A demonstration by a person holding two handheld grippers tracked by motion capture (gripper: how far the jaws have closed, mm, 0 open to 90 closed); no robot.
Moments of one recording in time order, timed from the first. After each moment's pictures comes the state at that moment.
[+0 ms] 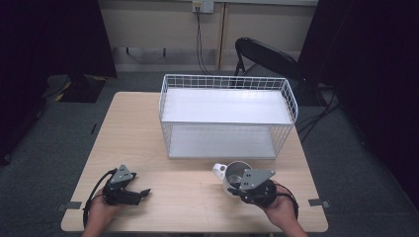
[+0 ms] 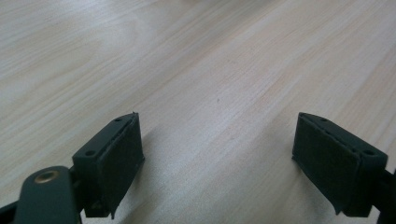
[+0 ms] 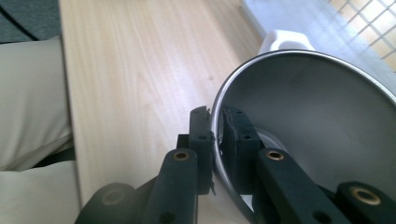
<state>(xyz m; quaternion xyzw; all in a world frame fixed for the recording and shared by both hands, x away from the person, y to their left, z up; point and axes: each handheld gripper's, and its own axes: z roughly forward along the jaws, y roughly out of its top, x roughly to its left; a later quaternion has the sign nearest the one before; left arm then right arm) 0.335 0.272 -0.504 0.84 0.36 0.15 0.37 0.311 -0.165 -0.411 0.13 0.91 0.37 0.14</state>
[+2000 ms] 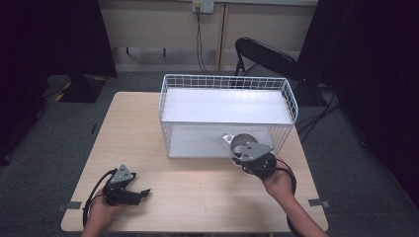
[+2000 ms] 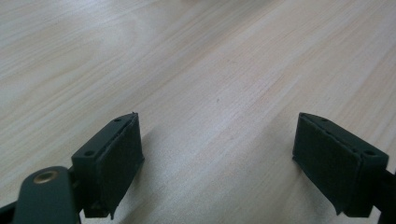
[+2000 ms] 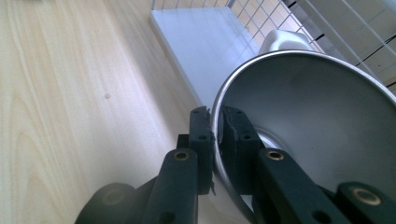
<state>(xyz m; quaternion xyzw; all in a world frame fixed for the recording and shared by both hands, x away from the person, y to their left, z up) 0.335 0.272 -0.504 0.84 0.36 0.15 0.37 0.370 -0.167 -0.389 0.15 0.89 0.35 0.24</state>
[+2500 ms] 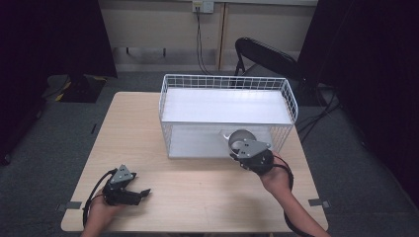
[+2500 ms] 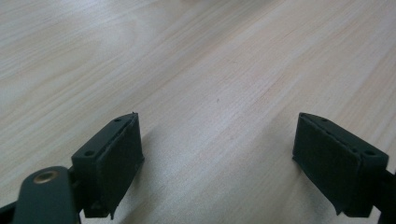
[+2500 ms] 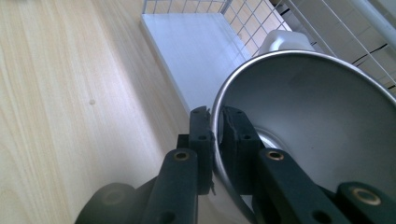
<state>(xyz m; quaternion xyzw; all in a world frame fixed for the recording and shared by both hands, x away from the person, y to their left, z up) 0.335 0.272 -0.504 0.84 0.36 0.15 0.37 0.379 -0.161 -0.388 0.14 0.89 0.34 0.26</state>
